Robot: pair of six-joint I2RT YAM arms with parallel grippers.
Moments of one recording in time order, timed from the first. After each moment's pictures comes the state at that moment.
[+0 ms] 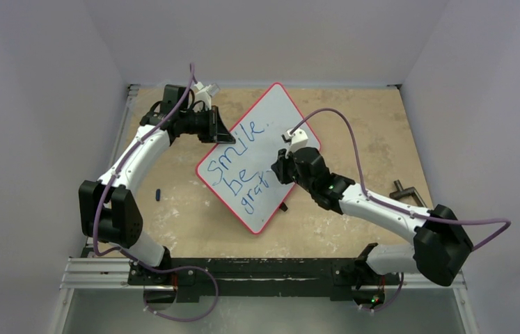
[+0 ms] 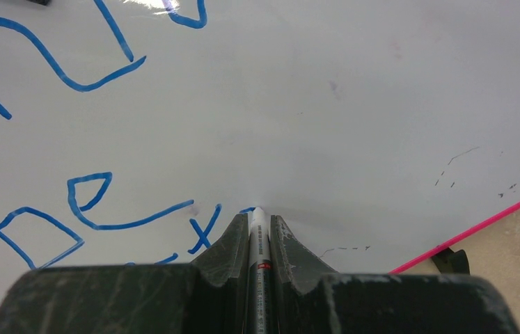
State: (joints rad) left arm -0.22 1.57 1.36 -0.56 0.75 -0.30; right arm 0.79 1.29 0.78 0.08 0.20 0.33
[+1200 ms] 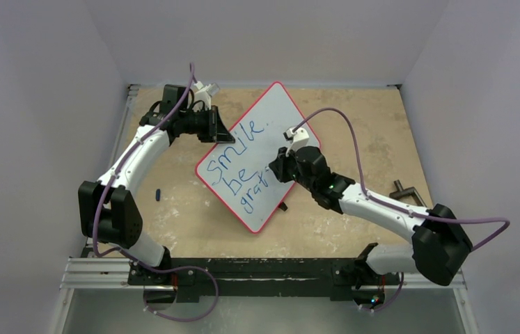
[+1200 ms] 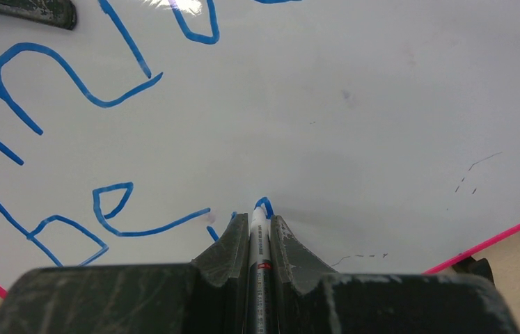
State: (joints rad) left arm -0.22 1.57 1.36 -0.56 0.75 -0.29; right arm 0.78 1.30 0.78 0.13 0.16 0.37
